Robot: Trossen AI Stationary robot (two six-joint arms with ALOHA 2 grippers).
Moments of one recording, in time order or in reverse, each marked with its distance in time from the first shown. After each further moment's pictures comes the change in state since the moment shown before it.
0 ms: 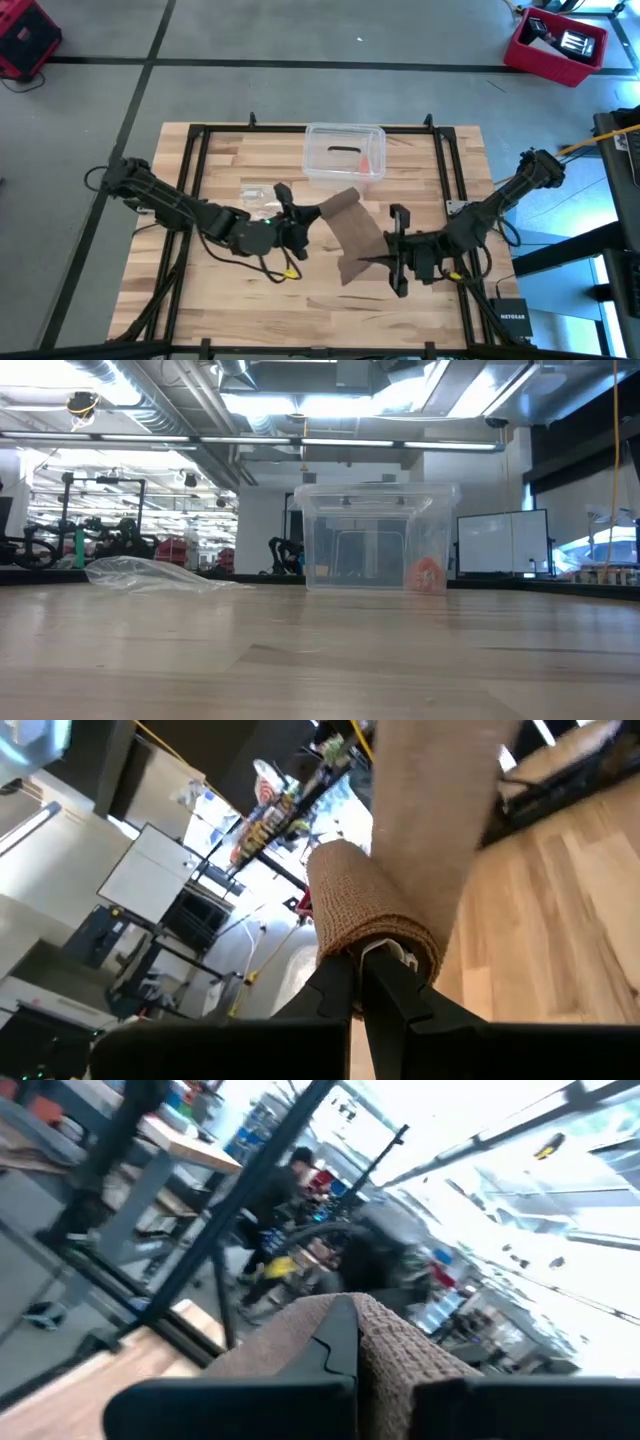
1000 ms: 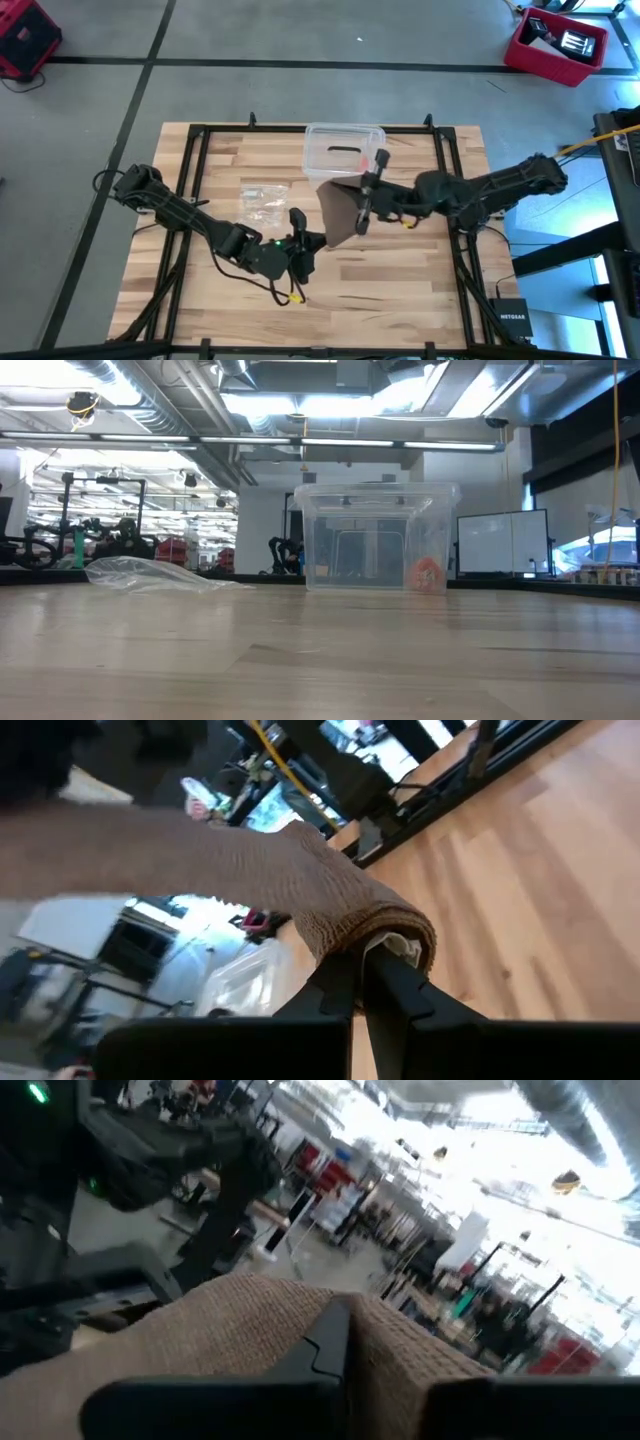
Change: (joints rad) left arm -0.080 0.109 0.000 -0.014 0.131 -0.064; right arm -0.370 0.043 0.069 -0.063 0.055 0.079
